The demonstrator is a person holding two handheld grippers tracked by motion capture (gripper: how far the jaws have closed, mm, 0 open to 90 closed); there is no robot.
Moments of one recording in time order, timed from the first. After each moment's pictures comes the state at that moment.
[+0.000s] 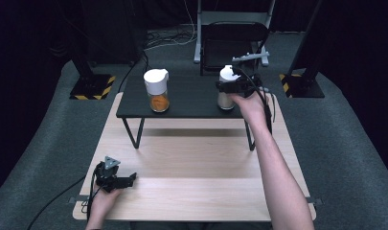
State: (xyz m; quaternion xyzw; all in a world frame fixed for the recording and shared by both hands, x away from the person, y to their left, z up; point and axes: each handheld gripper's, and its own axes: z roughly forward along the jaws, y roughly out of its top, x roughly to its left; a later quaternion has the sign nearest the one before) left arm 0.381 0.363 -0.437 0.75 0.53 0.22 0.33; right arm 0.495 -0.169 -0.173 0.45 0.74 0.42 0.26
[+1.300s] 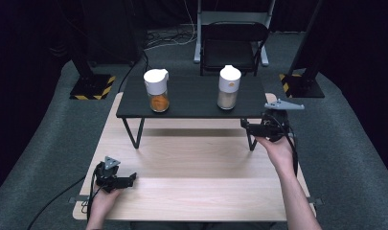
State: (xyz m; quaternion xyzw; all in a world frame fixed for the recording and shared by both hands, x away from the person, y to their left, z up) left arm 0.380 0.362 -0.437 0.75 0.53 0.22 0.33; right arm 0.414 -0.257 -0.270 0.47 0.72 0.45 0.24
